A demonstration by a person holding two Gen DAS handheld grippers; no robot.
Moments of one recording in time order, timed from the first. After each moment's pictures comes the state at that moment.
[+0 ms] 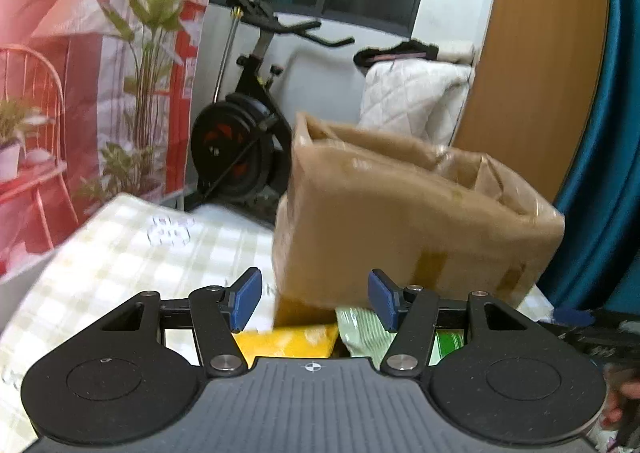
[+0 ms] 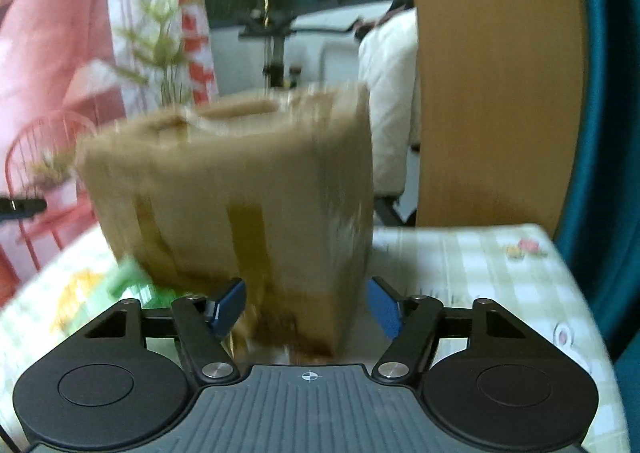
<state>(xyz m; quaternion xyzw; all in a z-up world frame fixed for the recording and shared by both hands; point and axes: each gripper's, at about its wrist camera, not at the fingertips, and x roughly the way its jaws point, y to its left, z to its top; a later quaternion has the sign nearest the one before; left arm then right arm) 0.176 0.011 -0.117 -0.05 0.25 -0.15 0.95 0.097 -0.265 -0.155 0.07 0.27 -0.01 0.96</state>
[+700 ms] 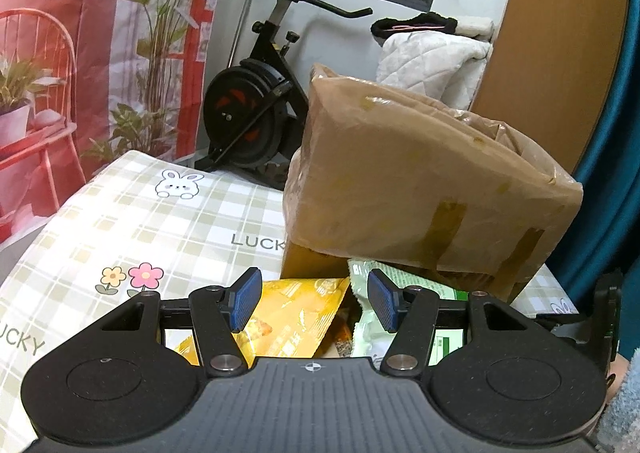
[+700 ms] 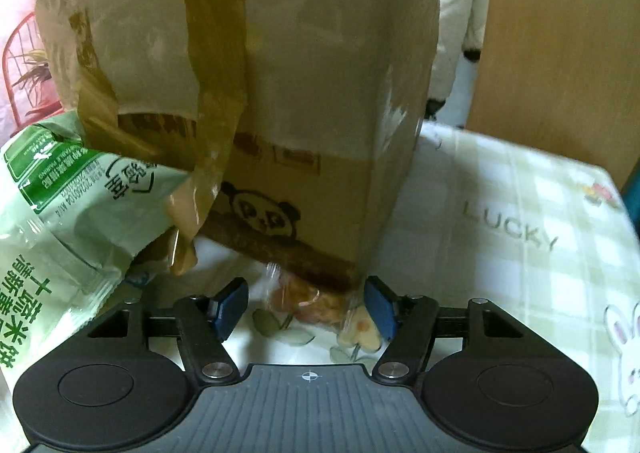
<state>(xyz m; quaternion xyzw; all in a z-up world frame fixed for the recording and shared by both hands) 0.174 0.017 -0.142 -0.06 0.29 -0.13 0.95 0.168 -0.252 -0.234 0.03 0.41 0.04 0.91</state>
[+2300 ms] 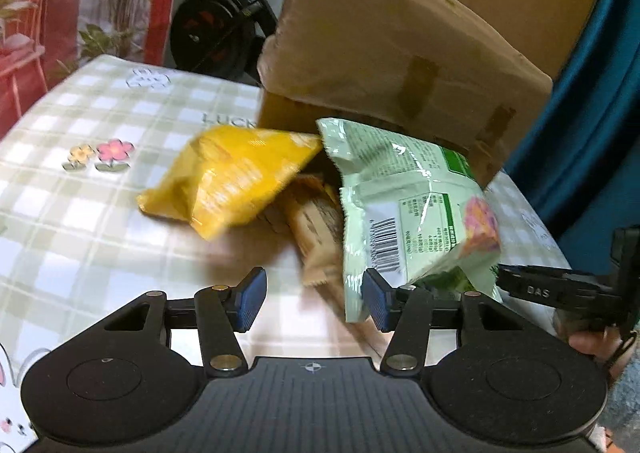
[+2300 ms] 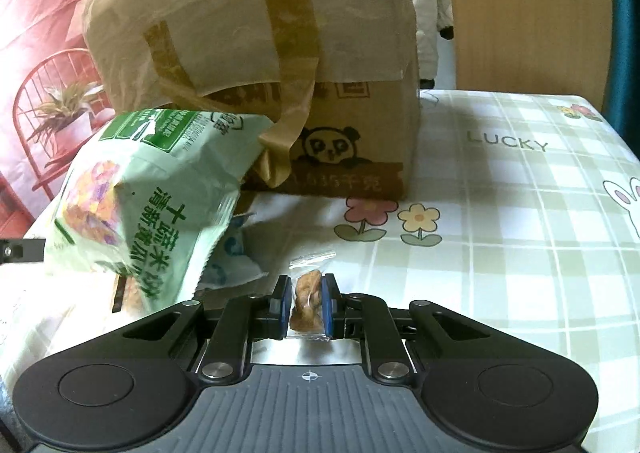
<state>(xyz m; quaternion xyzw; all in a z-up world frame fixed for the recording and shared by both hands) 0.132 0.029 -0.201 -0.06 0.38 -0.20 0.90 0.085 -0.220 -0.236 0.13 0.37 0.02 0.92</state>
